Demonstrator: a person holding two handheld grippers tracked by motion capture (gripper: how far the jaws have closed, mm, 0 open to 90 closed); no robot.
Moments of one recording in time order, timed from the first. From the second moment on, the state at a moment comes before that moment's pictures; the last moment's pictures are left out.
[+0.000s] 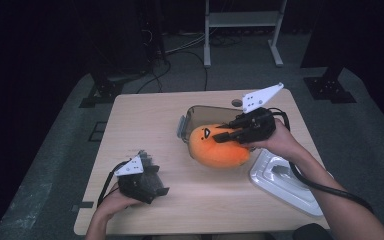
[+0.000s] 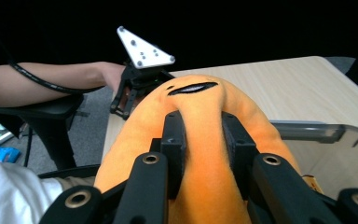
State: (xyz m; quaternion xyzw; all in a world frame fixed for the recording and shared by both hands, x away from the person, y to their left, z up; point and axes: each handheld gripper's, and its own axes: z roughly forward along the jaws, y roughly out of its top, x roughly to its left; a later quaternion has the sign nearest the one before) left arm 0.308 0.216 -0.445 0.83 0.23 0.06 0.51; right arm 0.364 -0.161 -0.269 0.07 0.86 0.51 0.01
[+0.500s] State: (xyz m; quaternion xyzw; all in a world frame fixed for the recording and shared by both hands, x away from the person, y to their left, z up) left arm 0.308 0.215 -0.447 0.83 0.23 0.06 0.51; right arm 0.397 -0.168 -0.260 0.09 0.85 0.51 0.03
